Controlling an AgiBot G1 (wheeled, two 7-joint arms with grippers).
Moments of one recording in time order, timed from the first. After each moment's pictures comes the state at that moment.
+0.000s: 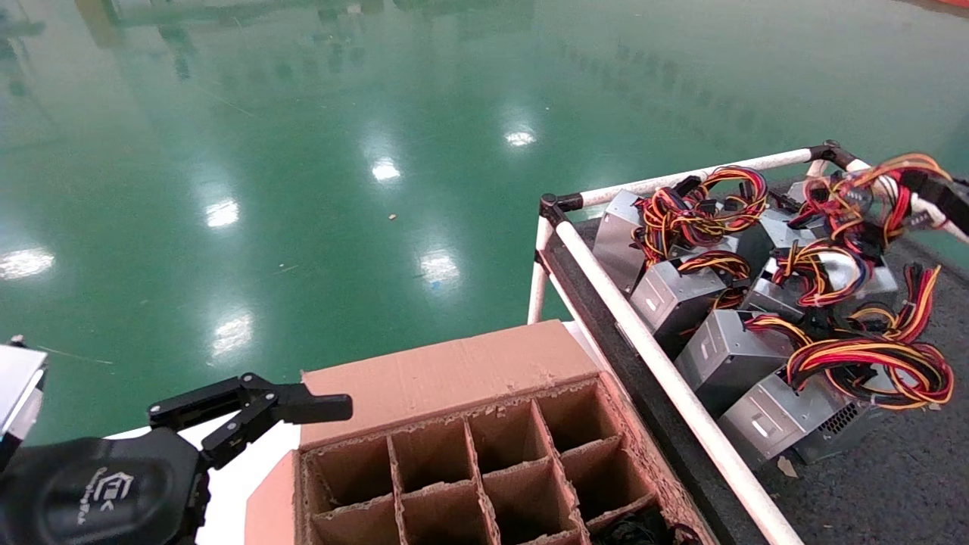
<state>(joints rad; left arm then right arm) -1.09 0.58 0.36 -1.26 0.67 1.46 -0.14 1.75 -0.66 -0.65 -0.05 -0.69 -1.21 -0.24</state>
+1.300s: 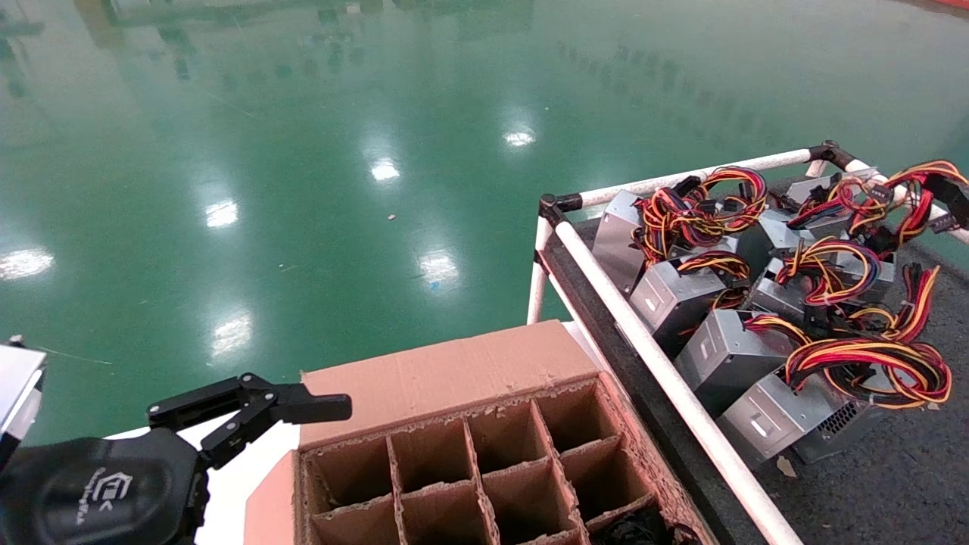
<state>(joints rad) -1.09 0.58 0.36 -1.26 0.67 1.46 -0.14 1.71 -0.74 -0.63 -0.02 -0.66 -0.89 -0.19</state>
